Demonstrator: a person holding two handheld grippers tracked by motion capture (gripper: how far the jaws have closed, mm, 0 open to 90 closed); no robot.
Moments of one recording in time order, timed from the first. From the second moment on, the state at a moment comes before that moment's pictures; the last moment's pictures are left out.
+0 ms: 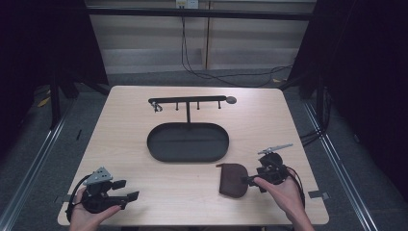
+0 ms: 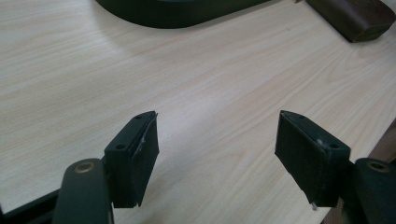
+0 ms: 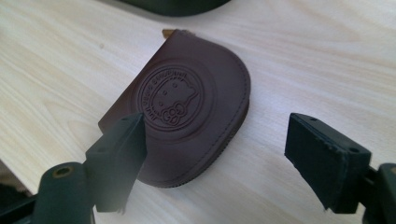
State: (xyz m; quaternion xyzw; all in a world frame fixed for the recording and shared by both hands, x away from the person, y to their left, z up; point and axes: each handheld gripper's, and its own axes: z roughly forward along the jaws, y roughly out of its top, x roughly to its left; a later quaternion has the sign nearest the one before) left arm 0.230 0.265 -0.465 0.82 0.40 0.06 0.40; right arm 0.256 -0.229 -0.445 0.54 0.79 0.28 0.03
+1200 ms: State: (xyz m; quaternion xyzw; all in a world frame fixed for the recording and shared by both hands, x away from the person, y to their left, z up) left arm 0.229 0.272 -0.463 0.81 0.41 0.05 0.41; right arm 0.314 -0.186 -0.462 0.55 0.82 0.14 -0.06
